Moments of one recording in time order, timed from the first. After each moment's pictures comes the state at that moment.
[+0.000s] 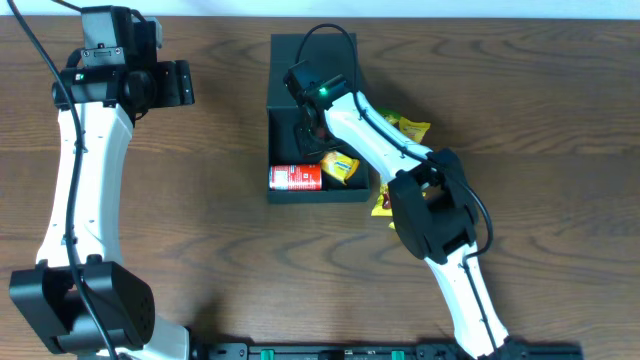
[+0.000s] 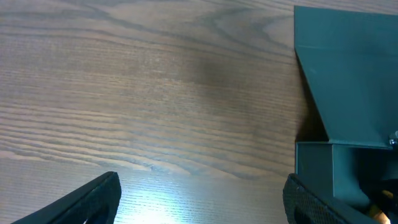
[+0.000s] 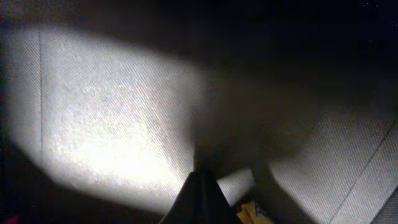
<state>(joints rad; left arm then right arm) 0.09 1.70 1.62 -0.87 0.07 -0.02 0.59 2.42 2.02 -1.03 0.01 0.33</state>
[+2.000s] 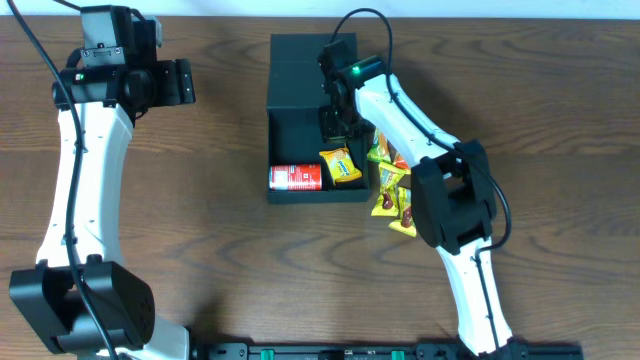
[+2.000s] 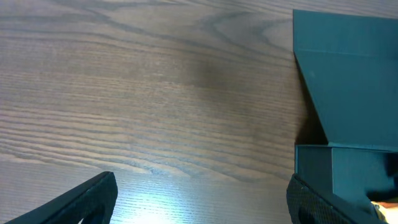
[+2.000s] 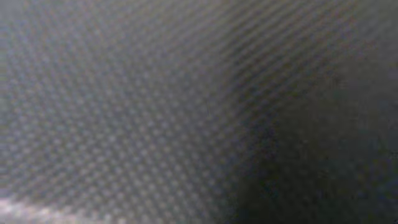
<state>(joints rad) 0.09 1.70 1.62 -0.86 0.07 -0.02 0.46 2.41 2.06 -1.08 -0.09 0.32</state>
